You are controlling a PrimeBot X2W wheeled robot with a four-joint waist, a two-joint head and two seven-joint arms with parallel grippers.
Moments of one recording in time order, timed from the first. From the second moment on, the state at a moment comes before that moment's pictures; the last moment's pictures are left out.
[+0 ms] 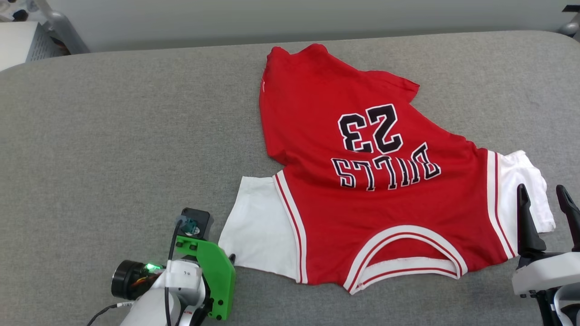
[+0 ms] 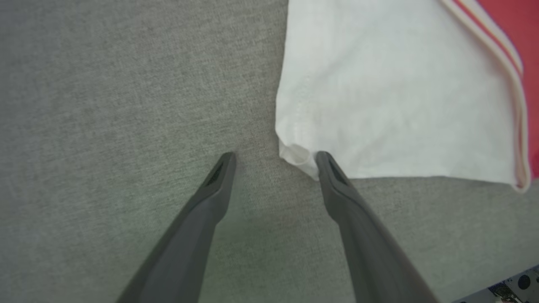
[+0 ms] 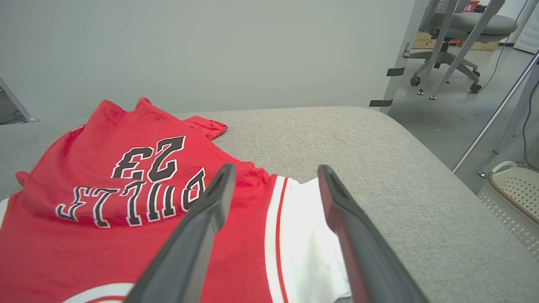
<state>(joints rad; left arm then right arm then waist) -0.16 0.31 -0.41 0.08 -0.37 0.12 0.62 0.01 -0.17 -0.17 -0.07 0.19 0.13 -0.09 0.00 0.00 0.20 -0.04</state>
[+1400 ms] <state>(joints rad) -0.05 0.36 -0.26 -0.24 -0.53 0.18 0.59 -0.04 -0.40 -0.21 0.10 0.30 0.13 0.71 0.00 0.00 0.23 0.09</state>
